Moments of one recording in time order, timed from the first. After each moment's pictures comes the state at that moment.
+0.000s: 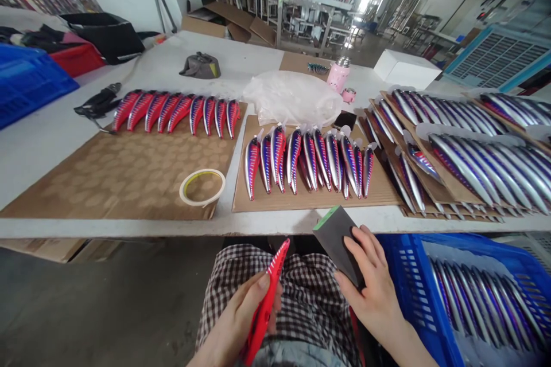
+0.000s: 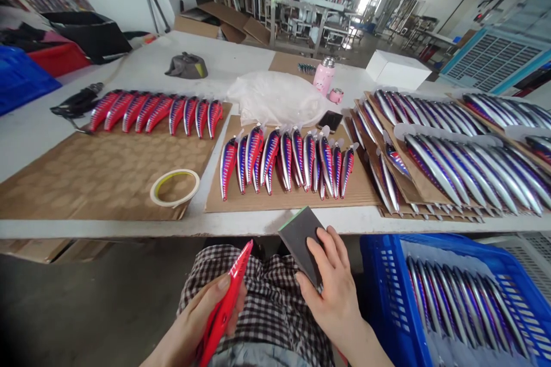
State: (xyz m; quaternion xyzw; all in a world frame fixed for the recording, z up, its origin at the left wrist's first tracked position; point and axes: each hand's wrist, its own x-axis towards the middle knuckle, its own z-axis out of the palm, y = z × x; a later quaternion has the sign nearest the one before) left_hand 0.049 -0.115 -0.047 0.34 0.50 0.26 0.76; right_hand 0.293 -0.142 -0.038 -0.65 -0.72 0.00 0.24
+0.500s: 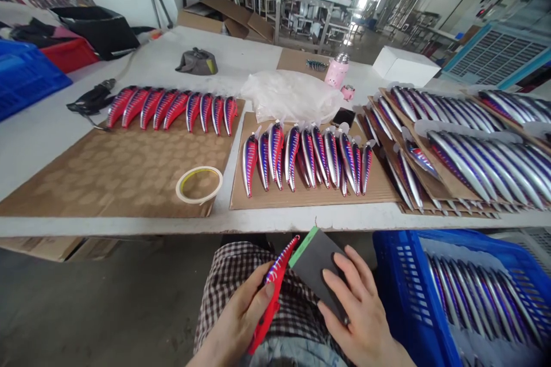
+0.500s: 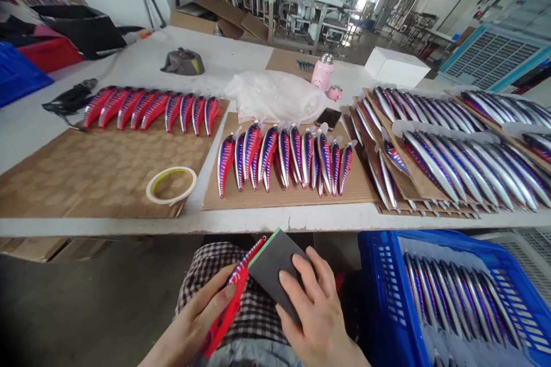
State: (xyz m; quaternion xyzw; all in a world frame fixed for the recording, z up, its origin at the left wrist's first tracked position) left_hand 0.052 -0.121 -0.044 0.40 0.58 0.30 0.65; right_hand 0.267 -0.168 -0.035 -0.56 -0.79 -0.04 0.22
